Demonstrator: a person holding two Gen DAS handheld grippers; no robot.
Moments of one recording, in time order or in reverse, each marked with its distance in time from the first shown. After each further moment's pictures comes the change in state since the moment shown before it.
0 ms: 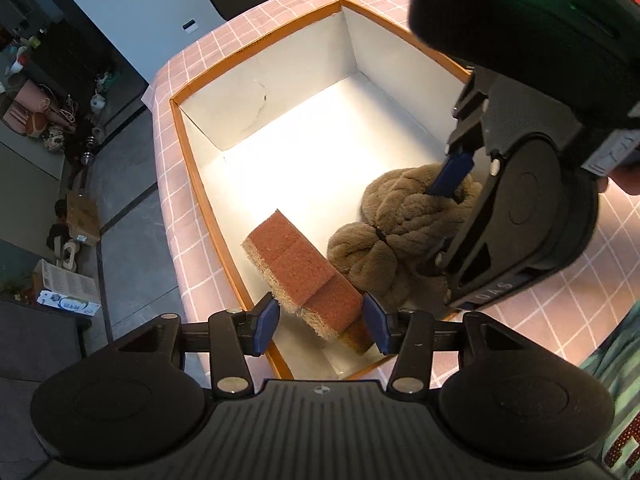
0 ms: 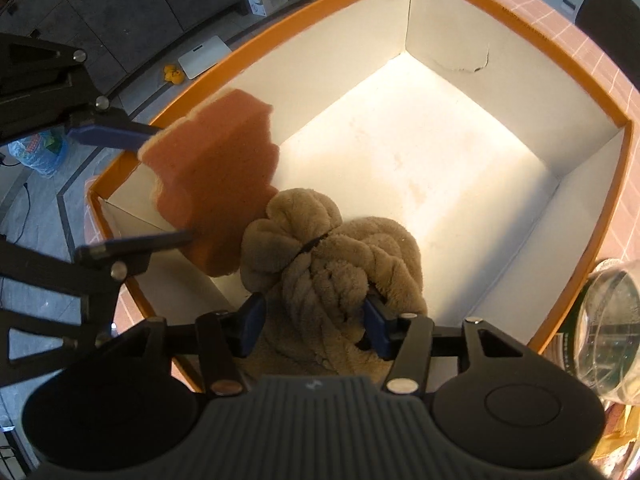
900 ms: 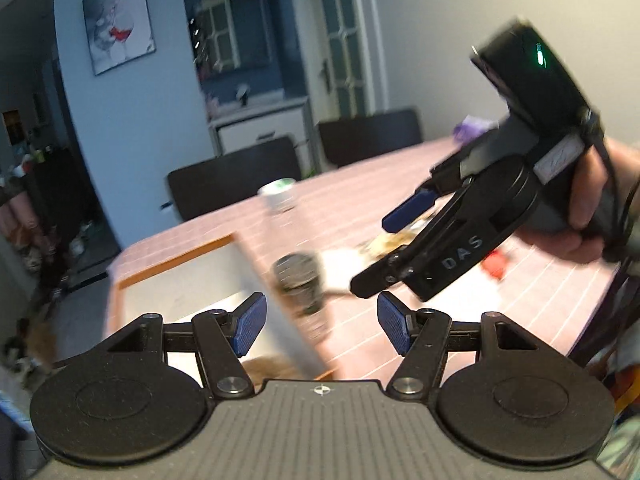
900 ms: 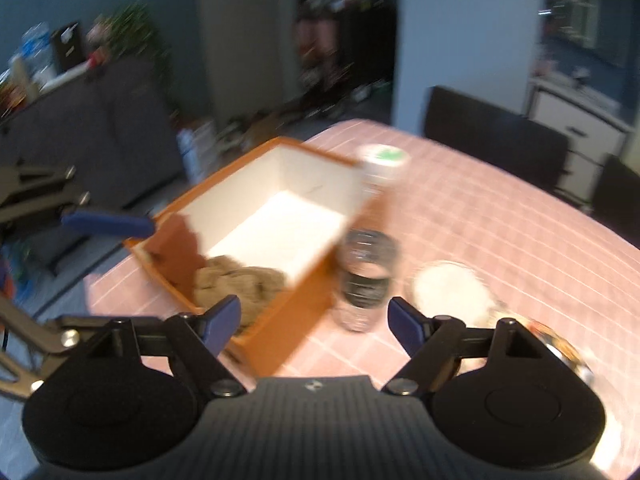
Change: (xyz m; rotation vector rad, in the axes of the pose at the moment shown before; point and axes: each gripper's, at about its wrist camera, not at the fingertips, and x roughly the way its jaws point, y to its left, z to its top) left arm -0.102 -0.095 -0.005 -0.045 -0.639 -0.098; right arm -0.159 -0.033 -0.191 0.174 -0.586 -0.196
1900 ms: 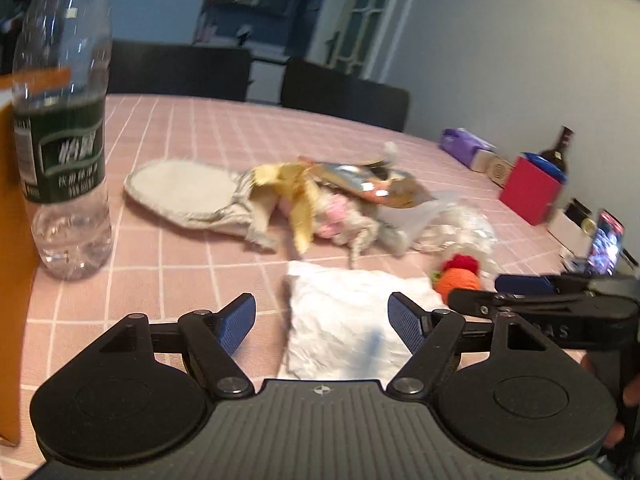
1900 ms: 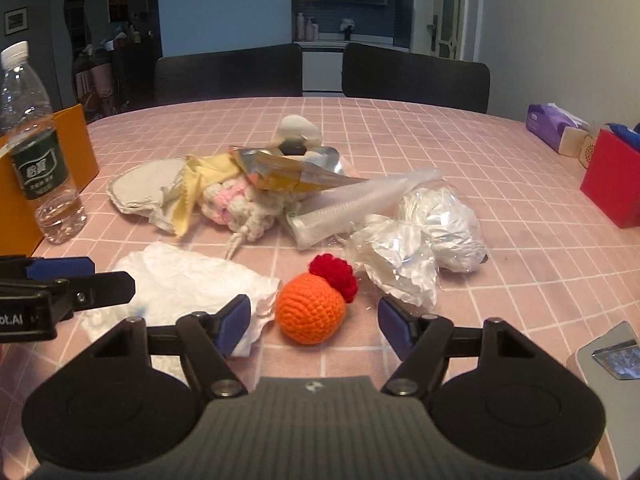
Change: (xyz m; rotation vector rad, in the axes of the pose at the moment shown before) left arm 0.222 -0.116 -0.061 -0.381 -0.019 -0.210; right arm 0.019 -0.157 -0.203 0.379 -0.070 -0.503
